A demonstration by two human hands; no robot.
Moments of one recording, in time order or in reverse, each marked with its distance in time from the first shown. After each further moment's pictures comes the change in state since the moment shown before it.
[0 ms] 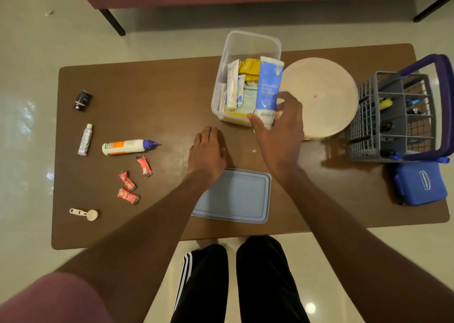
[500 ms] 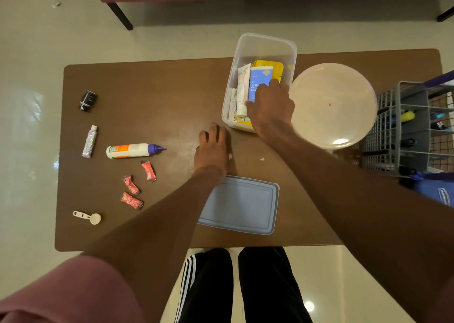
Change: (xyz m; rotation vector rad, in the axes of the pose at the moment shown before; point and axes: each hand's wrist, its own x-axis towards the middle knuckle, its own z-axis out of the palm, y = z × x) left_hand 0.028 -0.003 0.004 0.147 -0.054 -0.018; right_hand 0.091 -0.019 0.067 -0.791 -0.407 -0.038
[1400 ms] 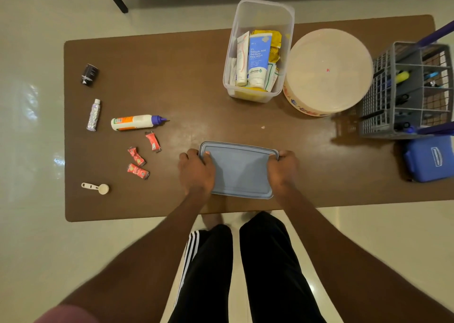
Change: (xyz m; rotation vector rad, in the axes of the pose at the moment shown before) left_hand -0.121 -0.042 0.045 -0.456 0.184 -0.440; right_hand -0.189 0.069 0.117 0.750 -0.096 0.687
